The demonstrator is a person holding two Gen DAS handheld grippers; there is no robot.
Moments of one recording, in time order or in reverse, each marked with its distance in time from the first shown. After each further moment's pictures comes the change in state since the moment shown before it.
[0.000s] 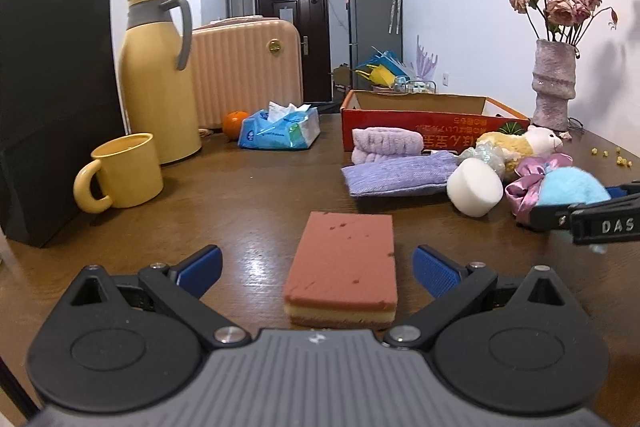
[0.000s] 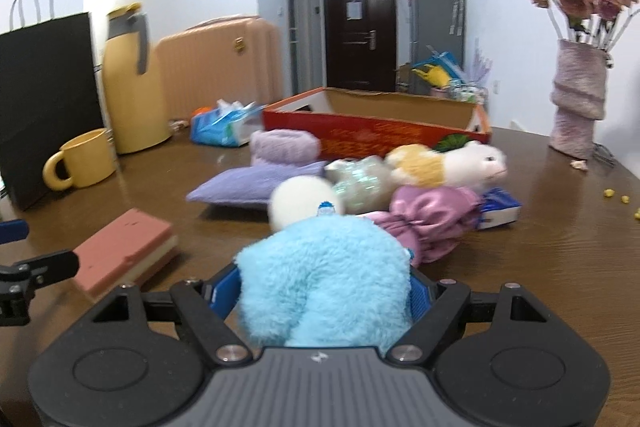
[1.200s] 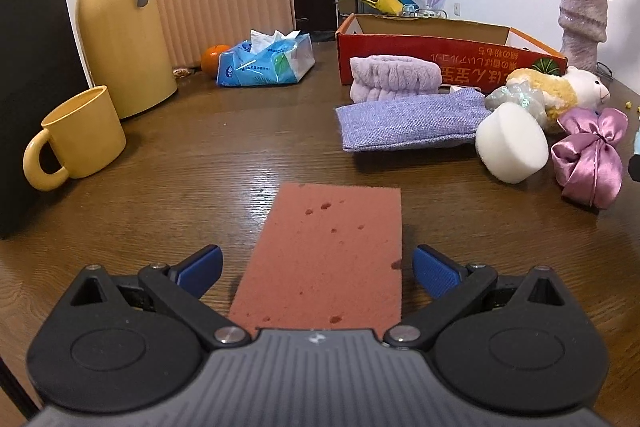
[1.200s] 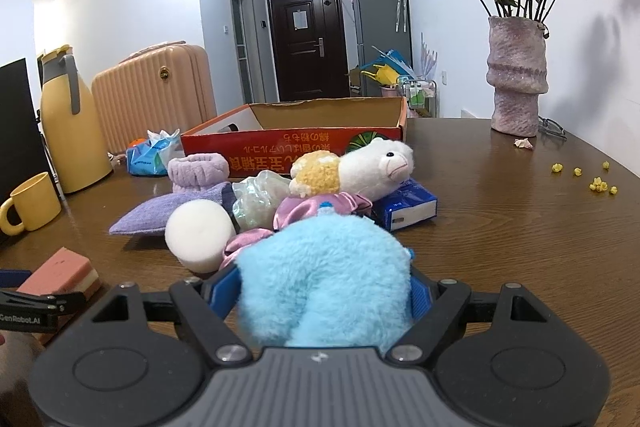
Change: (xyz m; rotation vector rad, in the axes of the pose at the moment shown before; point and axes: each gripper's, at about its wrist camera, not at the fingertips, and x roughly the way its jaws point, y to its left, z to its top) left arm 0.083 -0.018 0.010 0.024 0.231 0.031; right arm 0.002 -0.073 0.001 0.134 -0.042 -0.113
